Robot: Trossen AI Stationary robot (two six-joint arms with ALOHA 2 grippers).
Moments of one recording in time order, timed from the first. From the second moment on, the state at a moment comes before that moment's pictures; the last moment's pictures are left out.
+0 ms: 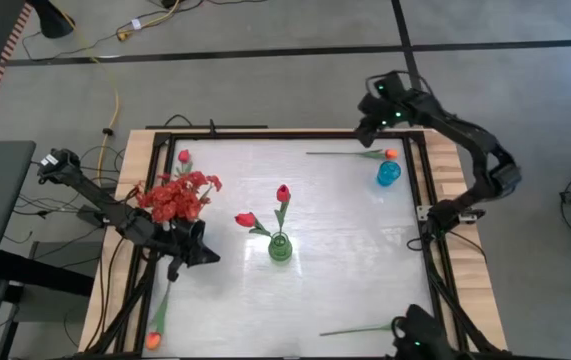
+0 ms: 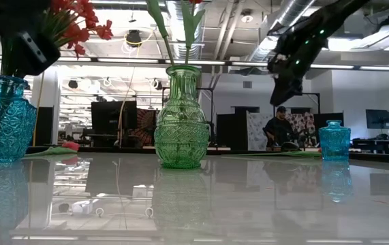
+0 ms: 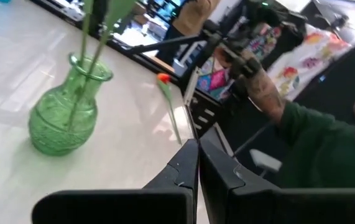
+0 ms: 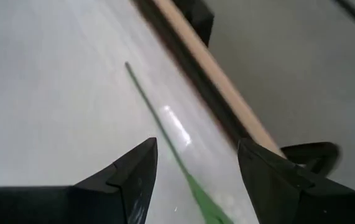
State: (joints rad) left arm -0.60 0.65 0.21 0.35 -0.32 -0.68; right arm -0.99 1.49 1.21 -0.67 -0.24 -0.36
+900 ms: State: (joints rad) left arm -0.59 0.64 0.84 0.00 -0.18 0.06; right arm -0.92 1.46 1.23 -0.72 -0.23 -0.25
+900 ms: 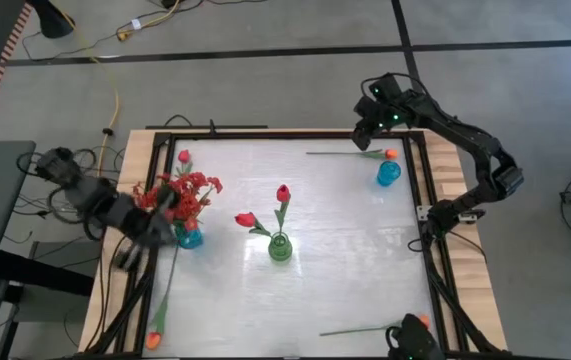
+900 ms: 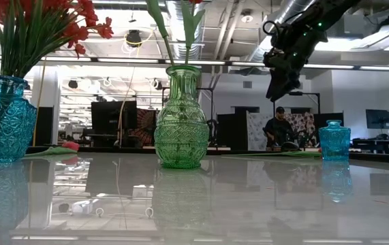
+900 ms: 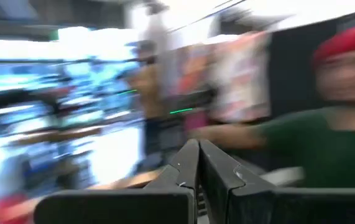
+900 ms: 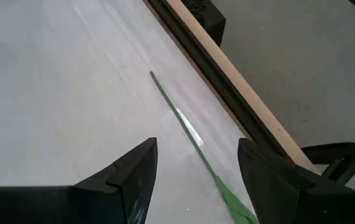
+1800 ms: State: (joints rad) left arm 0.99 0.89 0.99 -0.43 -0.12 -0.14; right arm -0.79 1.46 1.23 -0.71 -0.23 -0.23
